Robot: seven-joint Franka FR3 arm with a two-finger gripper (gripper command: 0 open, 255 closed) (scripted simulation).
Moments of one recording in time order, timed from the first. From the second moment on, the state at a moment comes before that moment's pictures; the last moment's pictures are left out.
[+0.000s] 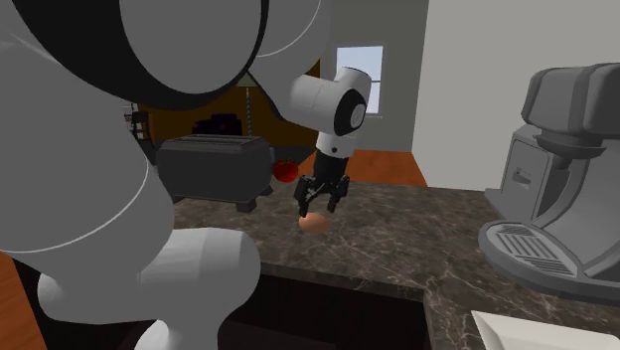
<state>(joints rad) 0.15 -0.58 -0.77 -2.50 -0.18 1.97 -1.12</state>
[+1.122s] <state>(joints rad) 0.17 -0.54 -0.81 -2.57 -0.18 2.08 -1.15</state>
